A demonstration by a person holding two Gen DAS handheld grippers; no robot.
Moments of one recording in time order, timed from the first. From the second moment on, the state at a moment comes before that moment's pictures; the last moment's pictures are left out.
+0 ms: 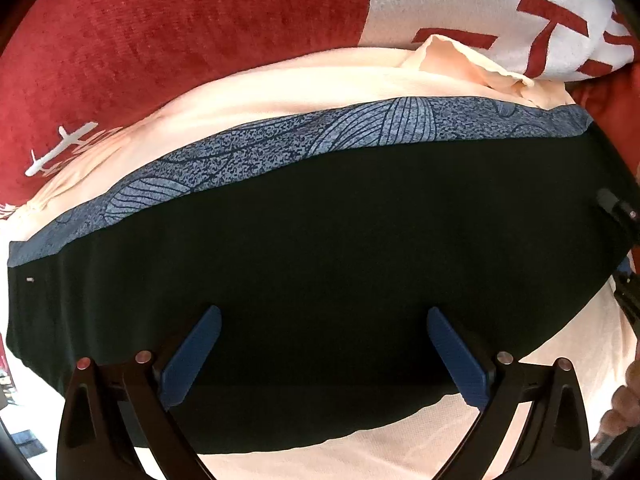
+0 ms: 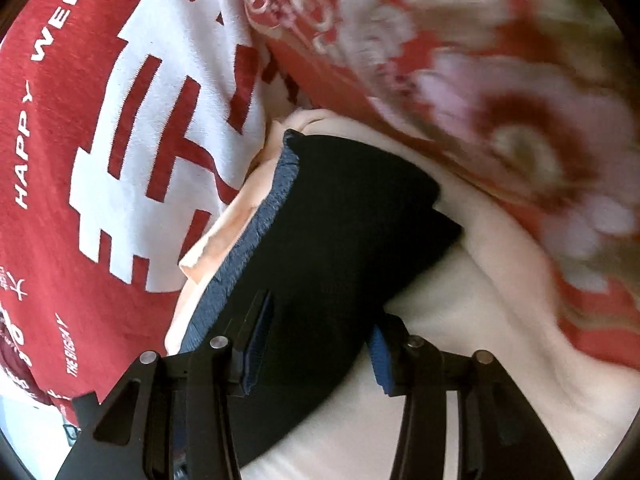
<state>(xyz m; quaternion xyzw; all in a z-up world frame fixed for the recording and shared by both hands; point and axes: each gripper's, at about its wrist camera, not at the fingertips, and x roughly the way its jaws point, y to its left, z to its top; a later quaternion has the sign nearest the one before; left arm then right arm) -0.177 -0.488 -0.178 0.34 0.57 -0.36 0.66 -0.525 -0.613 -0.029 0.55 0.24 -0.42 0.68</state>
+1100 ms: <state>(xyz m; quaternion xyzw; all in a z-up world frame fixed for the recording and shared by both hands) -0.105 -0.408 -0.137 0.25 0.57 -0.40 0.67 -0.393 -0.534 0.092 0.31 0.38 -0.35 0.80</state>
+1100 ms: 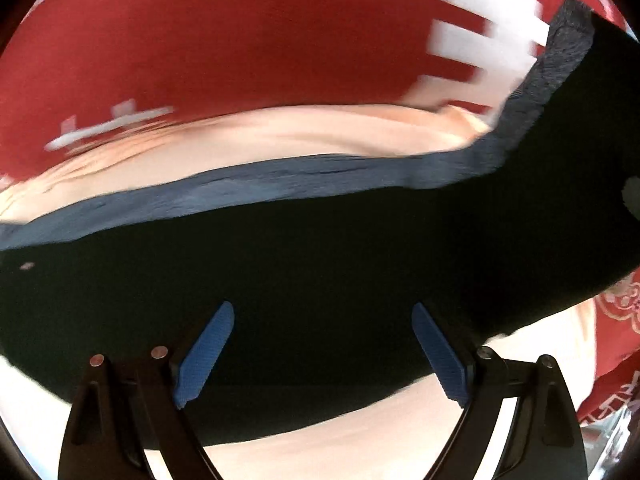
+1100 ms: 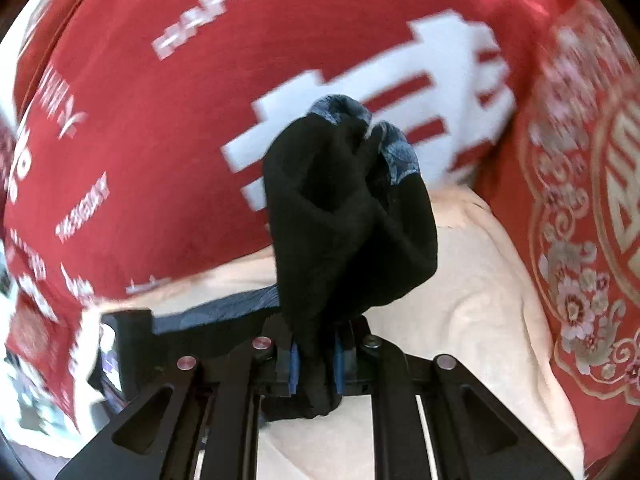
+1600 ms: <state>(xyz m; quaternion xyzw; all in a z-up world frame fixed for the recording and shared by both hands) 0.022 -0.256 -0.165 0.25 0.61 -0.27 0.70 -0.219 -0.360 -0.019 0.09 0.57 -0.28 0.77</state>
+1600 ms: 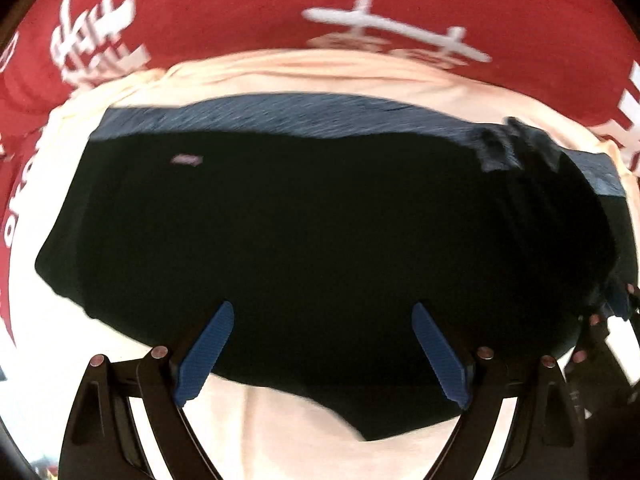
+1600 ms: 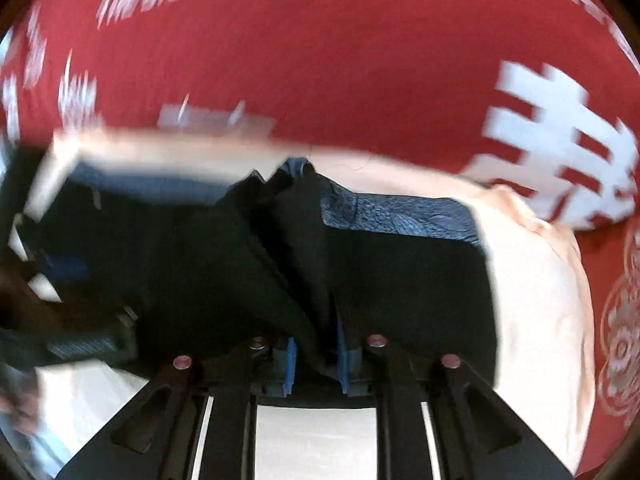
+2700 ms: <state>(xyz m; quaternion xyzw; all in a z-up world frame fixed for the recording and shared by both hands) -0.038 -0.378 -0.147 0.20 0.63 -0.44 0.60 -0.361 -0.448 -0.065 0.68 0.30 -0.27 0.61</state>
